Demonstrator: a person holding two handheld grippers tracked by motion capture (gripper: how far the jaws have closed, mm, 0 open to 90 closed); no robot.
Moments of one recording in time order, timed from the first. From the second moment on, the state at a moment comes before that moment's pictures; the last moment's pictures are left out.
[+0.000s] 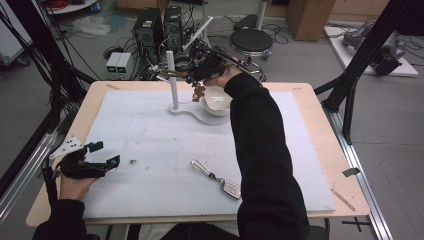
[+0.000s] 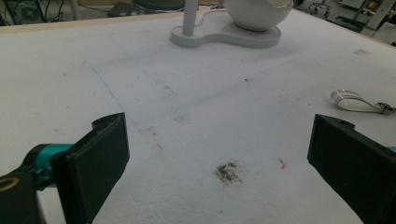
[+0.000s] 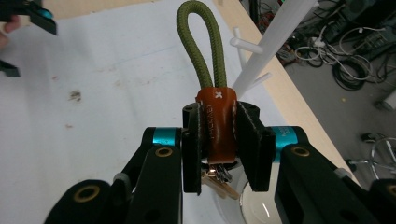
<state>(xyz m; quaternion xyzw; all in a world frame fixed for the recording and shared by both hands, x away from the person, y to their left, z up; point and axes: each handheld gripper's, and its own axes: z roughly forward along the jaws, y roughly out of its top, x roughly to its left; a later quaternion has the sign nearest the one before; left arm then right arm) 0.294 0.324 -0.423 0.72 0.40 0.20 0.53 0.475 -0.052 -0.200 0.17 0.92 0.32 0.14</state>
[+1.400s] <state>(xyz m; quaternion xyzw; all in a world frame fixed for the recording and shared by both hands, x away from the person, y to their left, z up) 0.295 0.324 -0.424 0.72 0.40 0.20 0.54 0.497 -0.025 -0.239 0.18 0.92 0.28 0.20</state>
